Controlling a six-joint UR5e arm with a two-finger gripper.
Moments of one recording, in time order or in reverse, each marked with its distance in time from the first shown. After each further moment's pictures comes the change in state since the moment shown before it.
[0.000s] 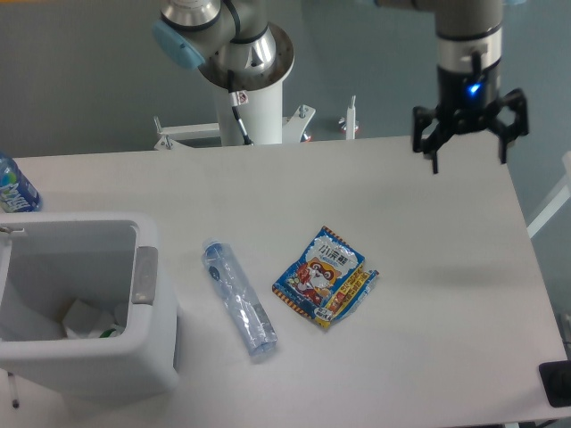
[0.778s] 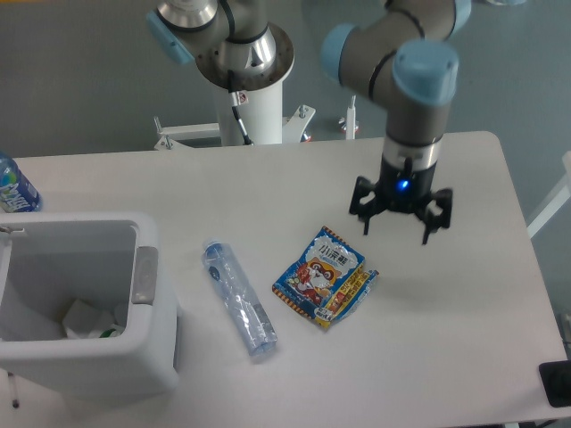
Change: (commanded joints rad) arm -0.127 -0.210 -0.021 0.011 -0.063 0.126
